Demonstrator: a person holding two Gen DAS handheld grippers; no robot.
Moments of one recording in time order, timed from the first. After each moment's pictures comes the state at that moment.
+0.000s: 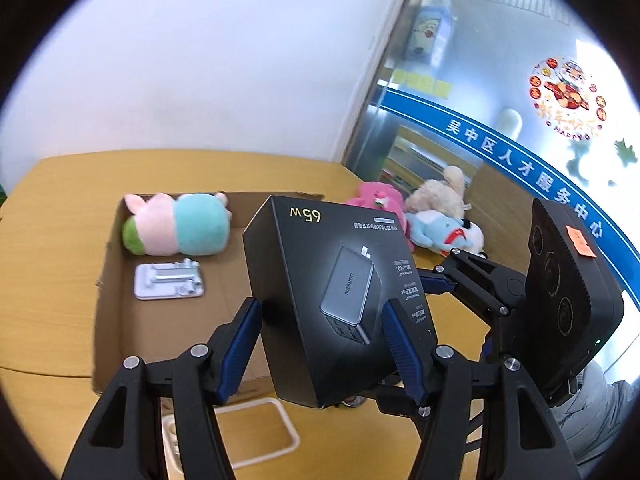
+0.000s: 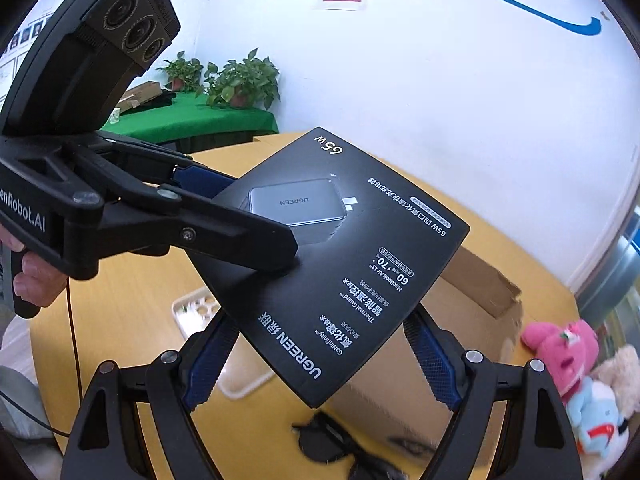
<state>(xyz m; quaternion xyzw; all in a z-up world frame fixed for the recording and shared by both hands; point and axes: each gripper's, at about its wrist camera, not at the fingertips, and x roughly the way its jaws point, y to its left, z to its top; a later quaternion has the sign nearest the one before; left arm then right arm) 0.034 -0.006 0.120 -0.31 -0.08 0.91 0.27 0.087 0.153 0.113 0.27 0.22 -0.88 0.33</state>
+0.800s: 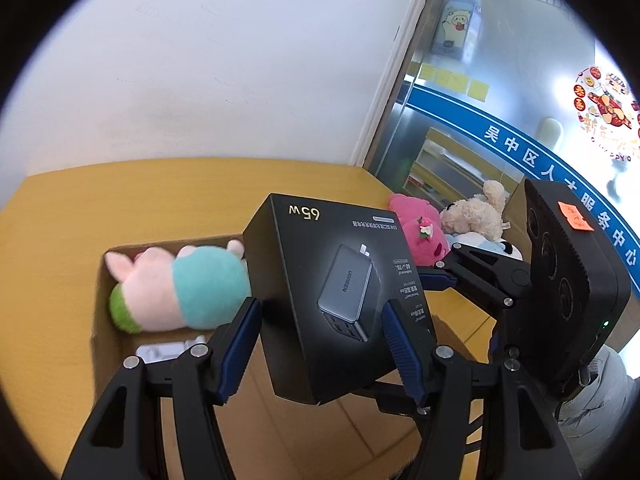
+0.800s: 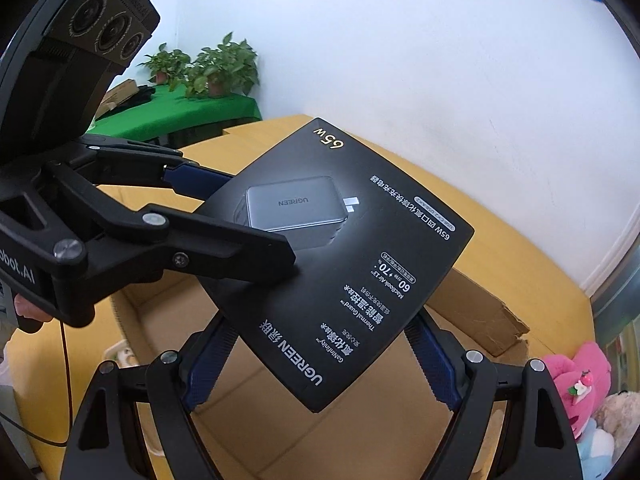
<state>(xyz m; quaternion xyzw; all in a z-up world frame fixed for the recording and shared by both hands) -0.122 0.016 0.120 -0.33 -0.06 0.90 0.27 -0.073 0.149 0.111 0.32 0.21 -0.86 0.32</state>
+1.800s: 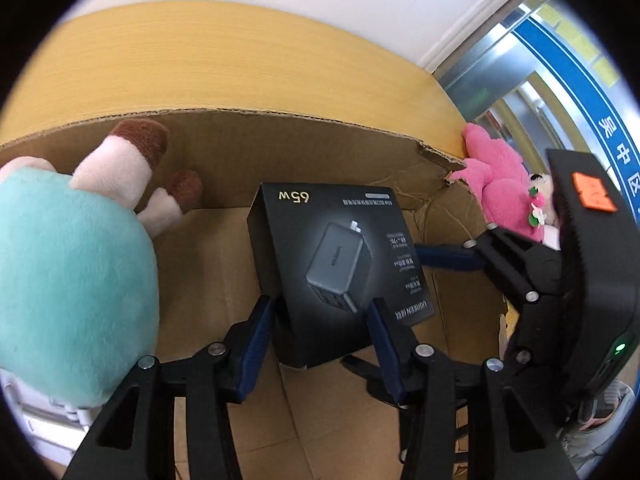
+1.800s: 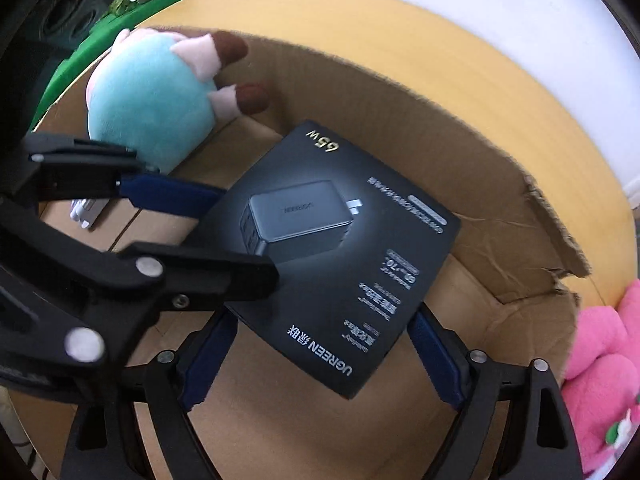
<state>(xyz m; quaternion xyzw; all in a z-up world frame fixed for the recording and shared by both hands) -0.275 0.099 -0.015 -0.55 -0.13 0.80 0.21 -0.275 0.237 -0.027 0.55 0.22 -0.76 0.27</state>
